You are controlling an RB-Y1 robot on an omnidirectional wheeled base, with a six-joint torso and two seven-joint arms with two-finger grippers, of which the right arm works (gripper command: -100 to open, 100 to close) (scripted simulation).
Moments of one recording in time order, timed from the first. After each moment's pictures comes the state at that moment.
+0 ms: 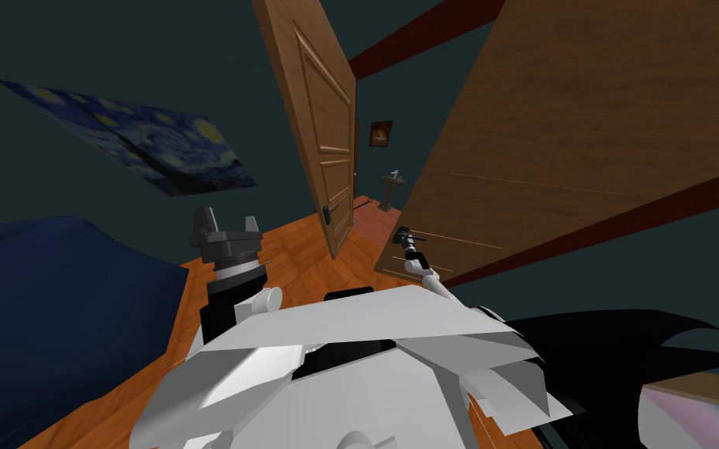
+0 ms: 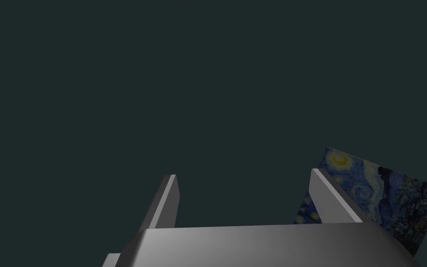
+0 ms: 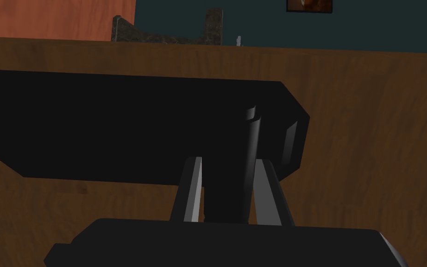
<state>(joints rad) 0.05 -0.50 0.05 -1.16 -0.73 -0.43 0.15</state>
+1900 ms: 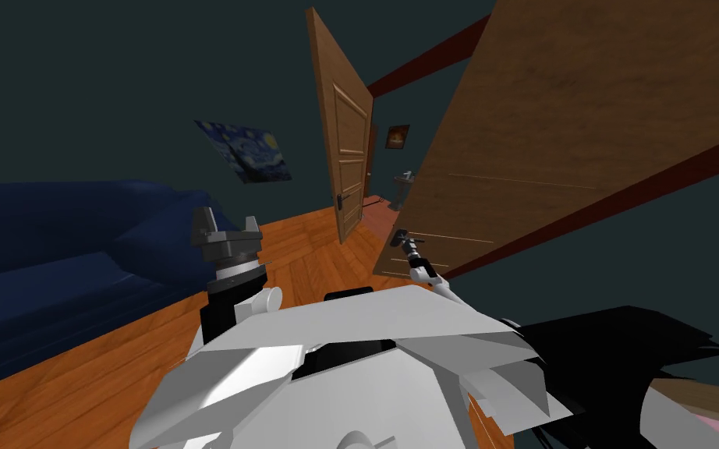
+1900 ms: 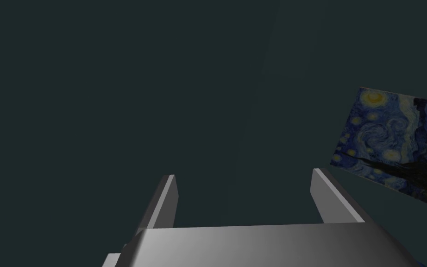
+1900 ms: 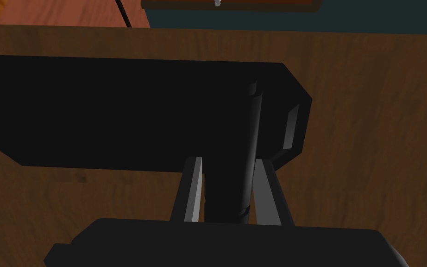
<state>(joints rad) 0.18 -0.62 0.17 -1.29 -0.78 -0.51 0.10</state>
